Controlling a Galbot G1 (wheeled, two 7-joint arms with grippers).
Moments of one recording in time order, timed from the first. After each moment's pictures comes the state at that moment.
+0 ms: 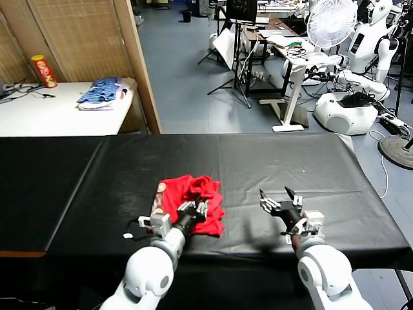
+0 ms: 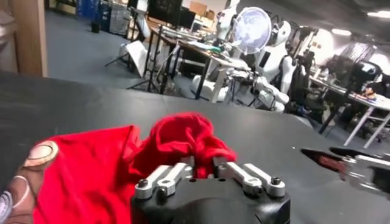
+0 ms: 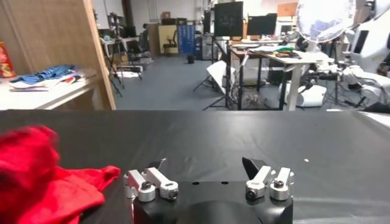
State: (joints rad) left arm 1.24 -1.37 -0.16 -2.07 -0.51 0.53 -0.20; right arm -1.26 1.23 0.41 2.08 0.38 -0.52 0.13
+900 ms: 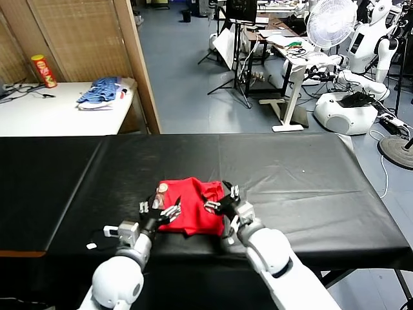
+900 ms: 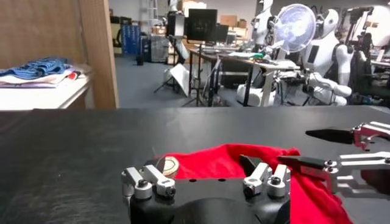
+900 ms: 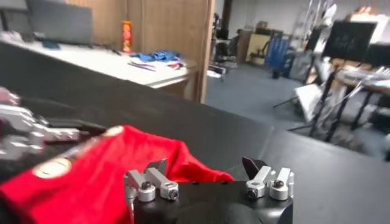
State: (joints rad) left arm 1.34 -1.26 -0.34 -2.09 -0.34 0.45 -0.18; right arm -0.99 1.27 0.04 1.82 0.01 -0.43 0.08
